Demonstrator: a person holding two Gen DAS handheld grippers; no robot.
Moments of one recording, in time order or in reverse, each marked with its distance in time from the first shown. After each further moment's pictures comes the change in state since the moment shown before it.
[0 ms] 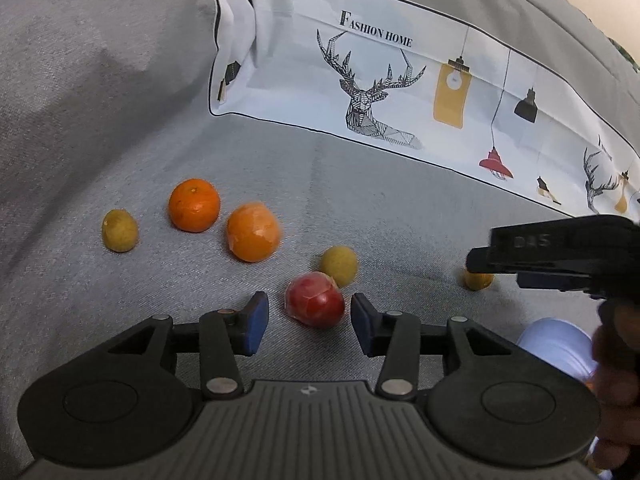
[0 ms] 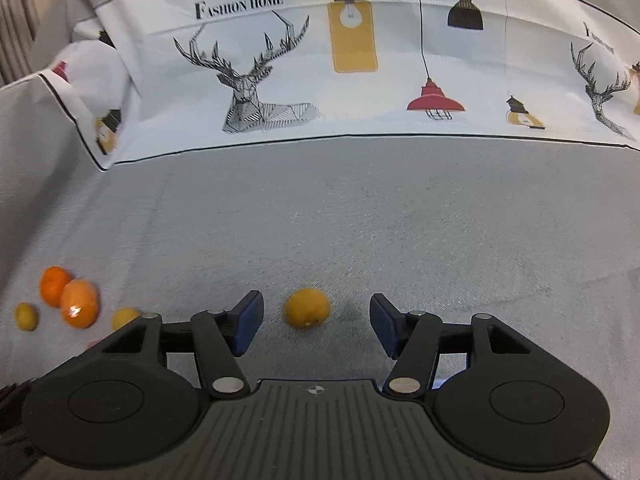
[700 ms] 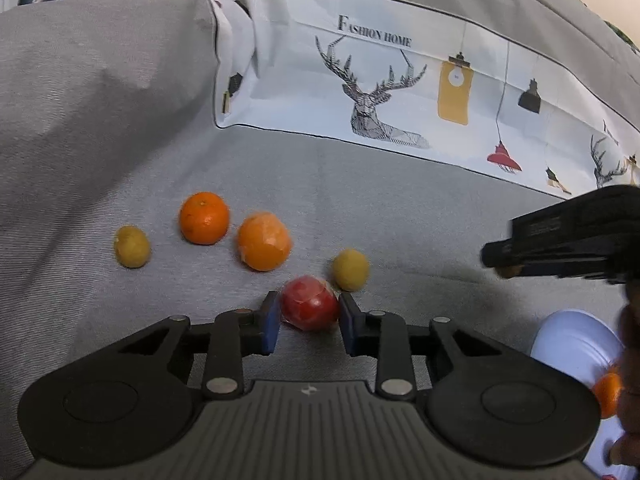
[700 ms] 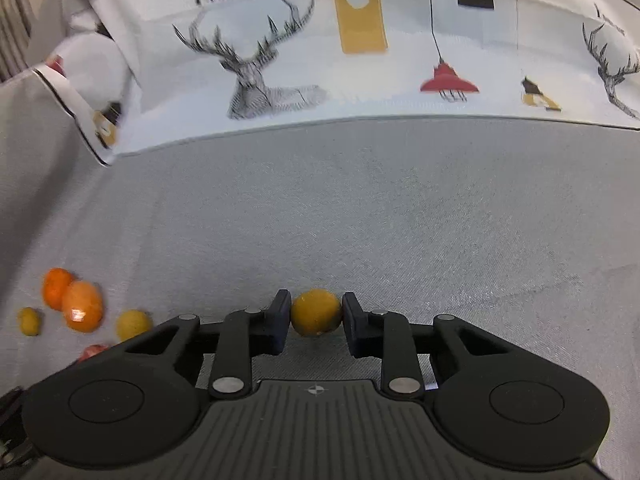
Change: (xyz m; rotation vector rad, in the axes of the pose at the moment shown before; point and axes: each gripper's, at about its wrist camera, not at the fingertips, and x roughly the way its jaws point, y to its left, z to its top) left arm -0.003 -0.002 -0.002 0.045 -0.026 0.047; right arm -0.009 0.010 -0.006 0.019 -0.026 0.063
